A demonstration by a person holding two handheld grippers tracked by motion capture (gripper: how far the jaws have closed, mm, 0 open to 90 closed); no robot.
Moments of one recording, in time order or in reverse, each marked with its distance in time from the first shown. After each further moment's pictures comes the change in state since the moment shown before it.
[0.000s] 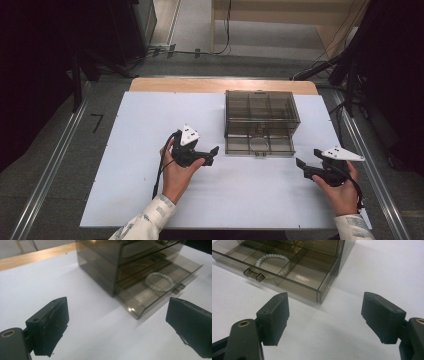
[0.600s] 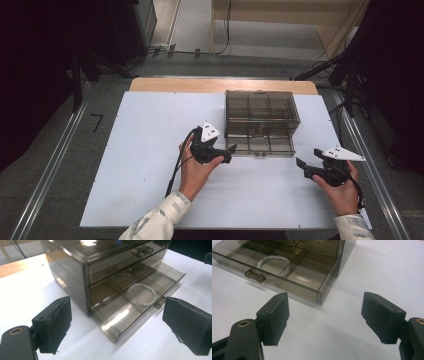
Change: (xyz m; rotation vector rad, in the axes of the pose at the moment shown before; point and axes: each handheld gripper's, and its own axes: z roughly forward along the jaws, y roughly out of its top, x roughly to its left) left arm -0.032 0.022 0.024 -0.014 -0.057 0.034; right arm -0.001 0.000 -0.001 -0.007 0.007 0.005
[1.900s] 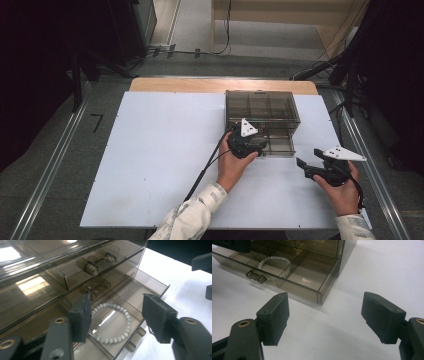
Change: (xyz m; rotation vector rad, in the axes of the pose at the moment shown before) left arm -0.056 0.025 0.091 0.032 -0.123 0.022; right arm -0.002 0.000 0.000 -0.007 0.010 0.003
